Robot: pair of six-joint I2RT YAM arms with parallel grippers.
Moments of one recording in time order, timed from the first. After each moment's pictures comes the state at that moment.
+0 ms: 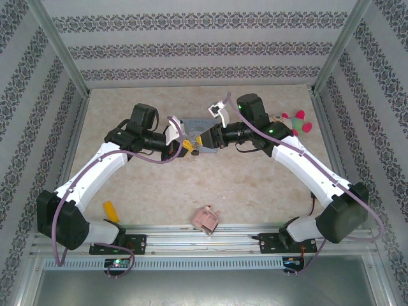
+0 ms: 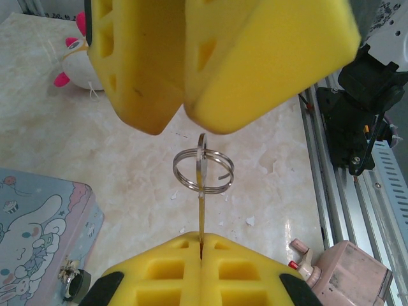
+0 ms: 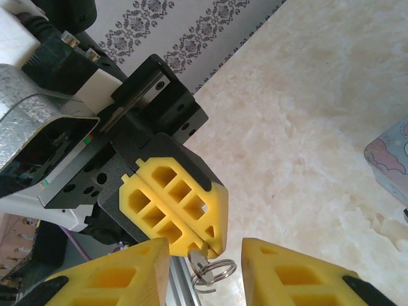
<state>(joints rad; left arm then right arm) -0.39 1.35 1.18 -0.61 0.88 0.60 0.54 1.41 1.29 -0.48 -0.80 0.26</state>
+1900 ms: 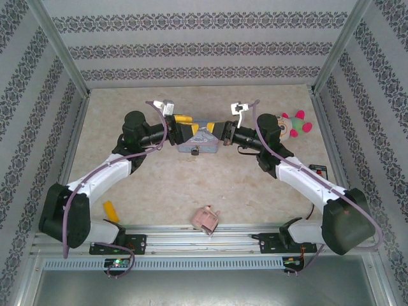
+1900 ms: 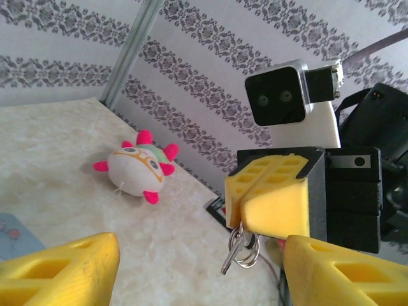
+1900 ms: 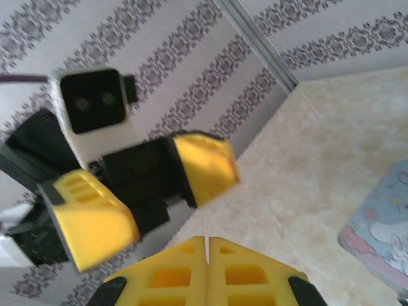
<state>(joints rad) -0.35 1.38 0.87 0.53 0.79 -0.57 0.45 1.31 0.83 0.46 -0.69 0.76</state>
